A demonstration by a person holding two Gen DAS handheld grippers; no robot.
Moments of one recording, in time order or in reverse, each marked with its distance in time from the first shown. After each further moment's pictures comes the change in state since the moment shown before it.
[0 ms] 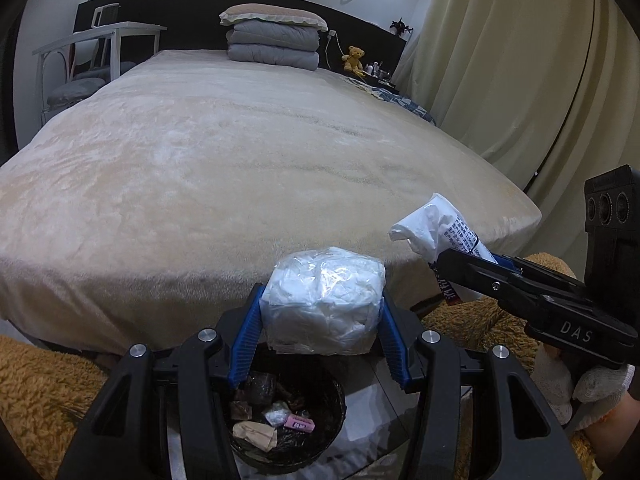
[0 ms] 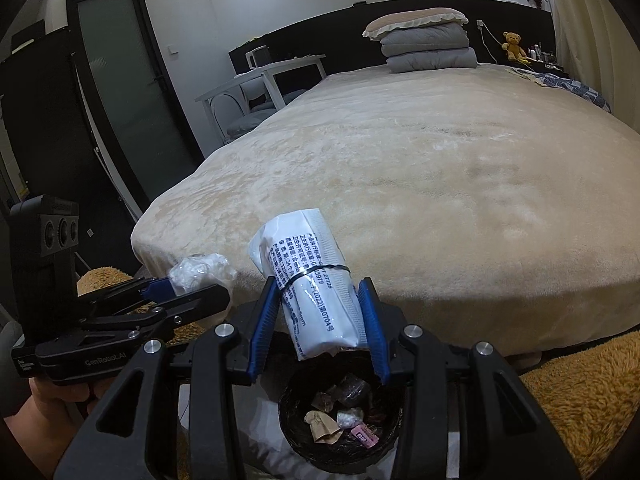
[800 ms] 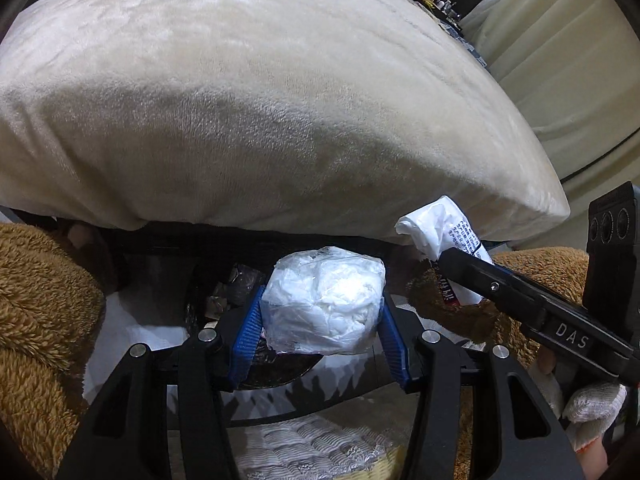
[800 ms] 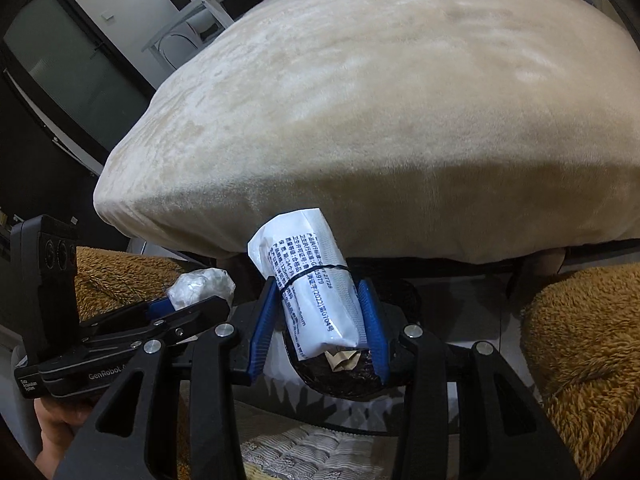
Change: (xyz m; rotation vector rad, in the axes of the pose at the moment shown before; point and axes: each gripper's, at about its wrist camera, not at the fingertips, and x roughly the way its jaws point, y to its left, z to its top) left arm 0.073 0.041 -0.045 -0.285 0.361 0.021; right arm 0.077 -0.037 -0.038 0.235 0.386 -0.031
